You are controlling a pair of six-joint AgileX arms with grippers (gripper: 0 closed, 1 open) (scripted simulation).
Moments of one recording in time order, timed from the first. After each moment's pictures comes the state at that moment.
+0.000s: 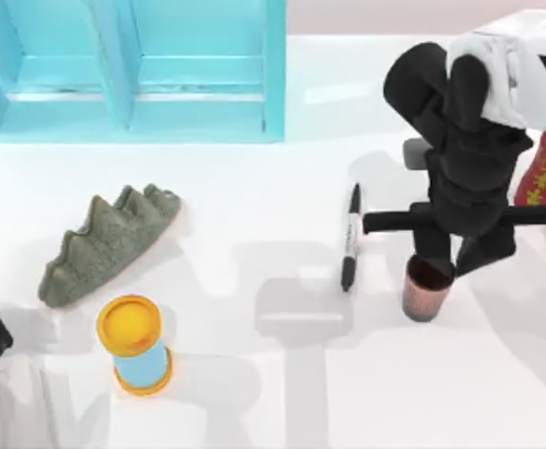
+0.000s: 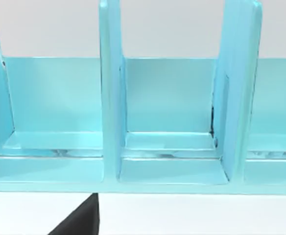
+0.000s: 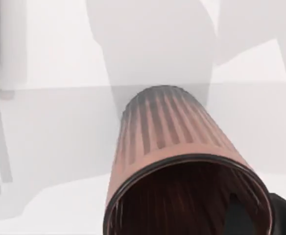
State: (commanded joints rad) left arm 0.00 0.00 0.00 0.00 0.00 0.00; right arm 0.50 1.97 1.46 -1.11 0.06 0.52
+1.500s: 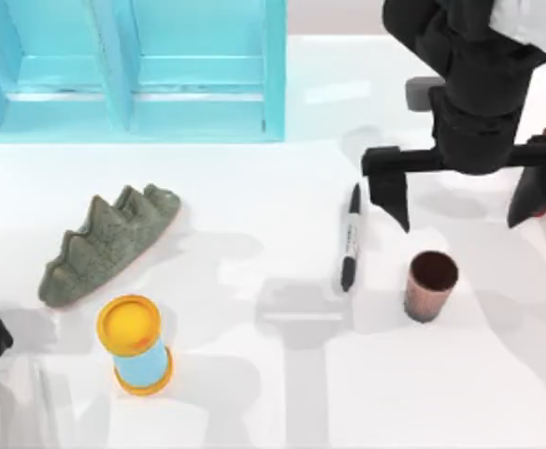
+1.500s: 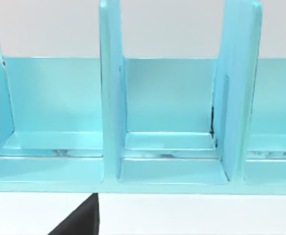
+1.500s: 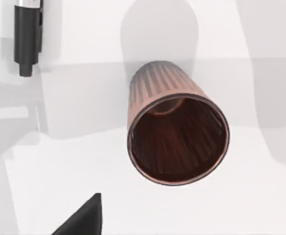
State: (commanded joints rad) left arm 0.00 0.00 0.00 0.00 0.00 0.00; right arm 0.49 2.00 1.76 -1.40 0.06 0.52
